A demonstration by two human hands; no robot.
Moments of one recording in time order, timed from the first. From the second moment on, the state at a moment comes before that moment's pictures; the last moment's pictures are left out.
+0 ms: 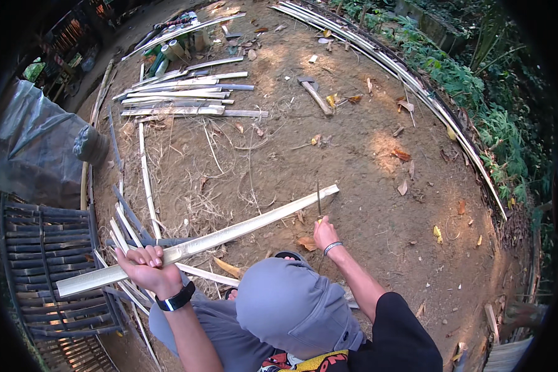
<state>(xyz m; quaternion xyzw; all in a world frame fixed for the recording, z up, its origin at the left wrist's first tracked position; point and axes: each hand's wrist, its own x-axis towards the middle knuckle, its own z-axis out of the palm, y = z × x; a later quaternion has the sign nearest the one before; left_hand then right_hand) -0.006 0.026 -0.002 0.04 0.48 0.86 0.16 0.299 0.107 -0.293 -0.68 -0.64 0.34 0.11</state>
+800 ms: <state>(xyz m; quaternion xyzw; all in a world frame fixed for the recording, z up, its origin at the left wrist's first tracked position) -0.001 0.021 -0.006 0.03 0.48 0.86 0.16 0.266 0.070 -0.245 -0.61 -0.70 0.37 0.09</state>
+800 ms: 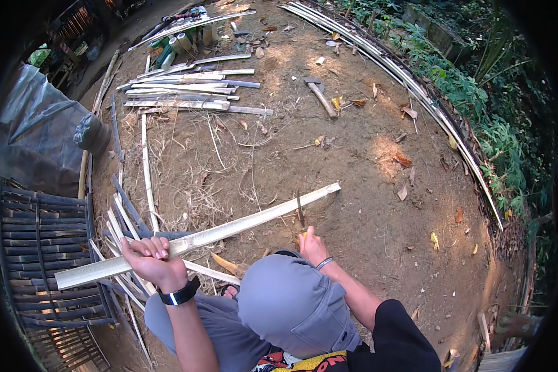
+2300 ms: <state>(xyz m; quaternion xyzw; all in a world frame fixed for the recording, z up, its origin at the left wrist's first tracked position) 0.006 0.019 -0.007 0.04 0.47 0.86 0.19 0.302 0.128 -0.321 -0.70 -0.63 0.29 0.16</state>
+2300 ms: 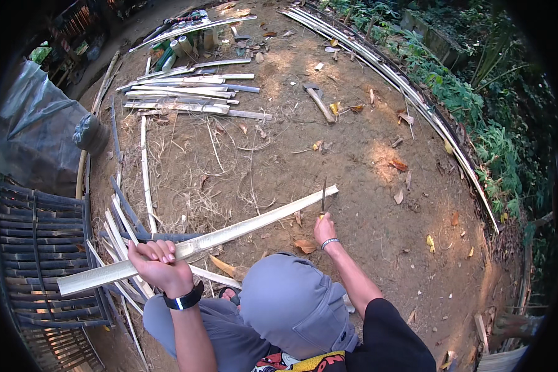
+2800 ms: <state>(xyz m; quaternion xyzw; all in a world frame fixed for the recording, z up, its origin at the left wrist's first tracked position) -0.001 0.014 -0.009 0.04 0.46 0.87 0.18 0.272 0.085 -0.284 -0.62 -0.69 0.34 0.15</state>
